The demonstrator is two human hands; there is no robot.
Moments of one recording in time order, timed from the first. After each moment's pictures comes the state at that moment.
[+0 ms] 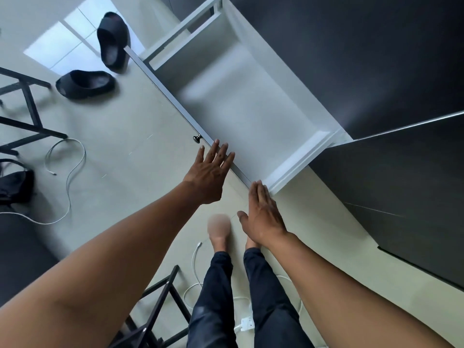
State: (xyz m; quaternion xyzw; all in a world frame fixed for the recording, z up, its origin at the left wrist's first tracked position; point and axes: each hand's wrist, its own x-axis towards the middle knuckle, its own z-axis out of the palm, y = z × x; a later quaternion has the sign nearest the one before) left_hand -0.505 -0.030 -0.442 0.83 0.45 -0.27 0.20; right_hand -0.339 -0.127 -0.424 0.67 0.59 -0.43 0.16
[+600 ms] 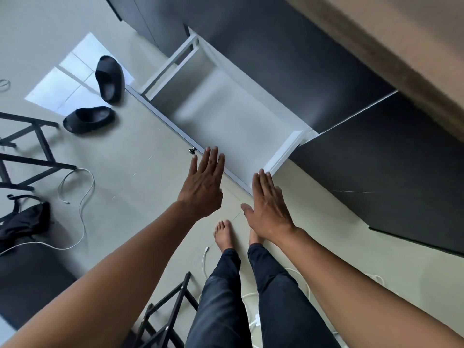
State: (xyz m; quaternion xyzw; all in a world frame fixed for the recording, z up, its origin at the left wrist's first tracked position) left_hand -0.499 -0.062 -0.328 0.84 0.48 -0.18 0.20; right_hand -0.320 -0.140 -0.313 0.70 0.61 -0.37 0.09
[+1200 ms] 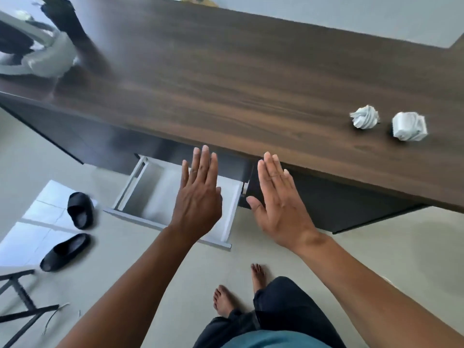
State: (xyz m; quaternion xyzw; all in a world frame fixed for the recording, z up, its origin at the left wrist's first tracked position) left_hand -0.389 -0.051 -0.078 0.92 0.35 0.11 0.11; right_hand -0.237 -0.188 -0.054 0.80 0.58 -0.07 -0.16
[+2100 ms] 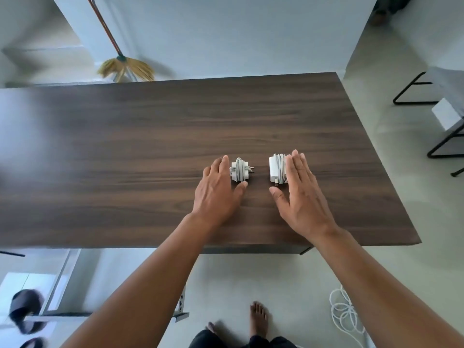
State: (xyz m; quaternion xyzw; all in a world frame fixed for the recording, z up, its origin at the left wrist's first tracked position) left_hand -0.025 -0.114 -0.010 0.92 0.32 0.06 0.21; right_hand 0.082 -0.286 -0.024 0.89 0.38 -0.02 -0.24
